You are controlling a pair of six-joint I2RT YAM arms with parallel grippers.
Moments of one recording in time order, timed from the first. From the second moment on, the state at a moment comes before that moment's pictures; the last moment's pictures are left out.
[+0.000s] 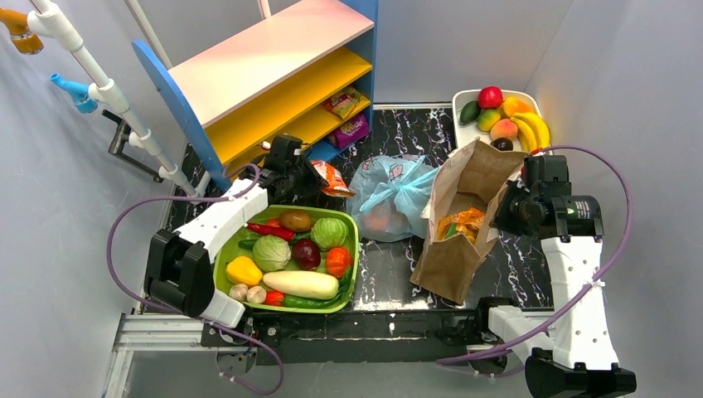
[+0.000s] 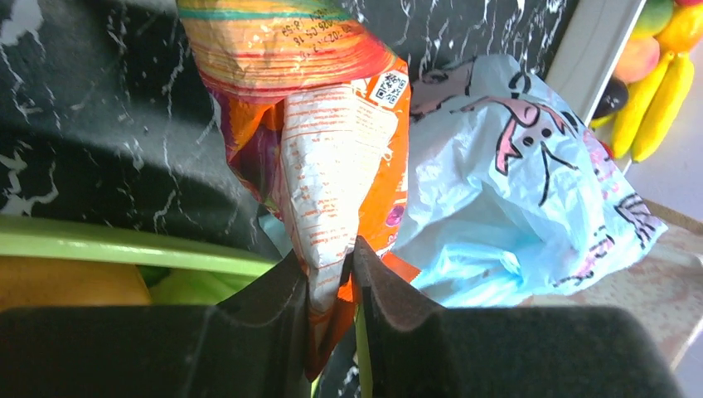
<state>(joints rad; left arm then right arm) -0.44 1.47 1.11 -0.43 0.03 -0.97 0.04 0.94 1.29 -1.33 0.02 0.42</state>
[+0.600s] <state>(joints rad) -0.51 1.45 1.60 -0.50 0.24 -0.66 0.04 0.94 1.31 -1.34 0.02 0.42</state>
